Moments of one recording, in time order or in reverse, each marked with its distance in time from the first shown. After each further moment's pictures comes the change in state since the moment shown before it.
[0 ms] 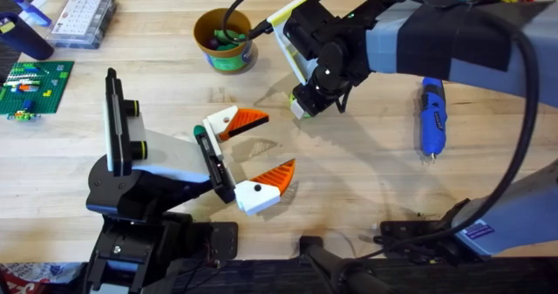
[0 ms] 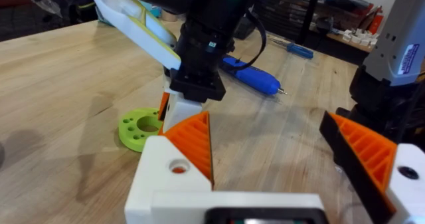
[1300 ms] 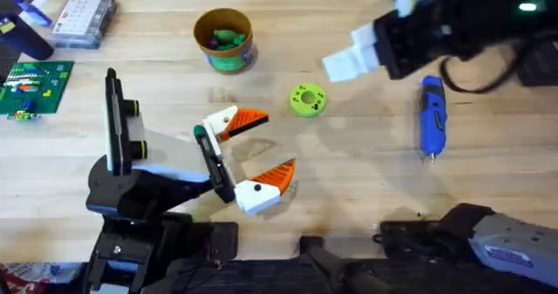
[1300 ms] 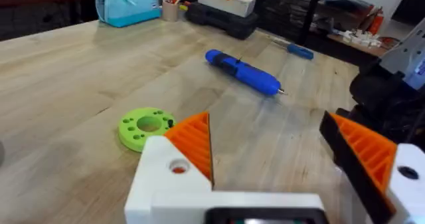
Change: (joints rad) left arm 0.000 0.000 0.000 0.002 -0.001 -0.004; right arm -0.084 -0.540 0.132 -0.277 -0.001 0.055
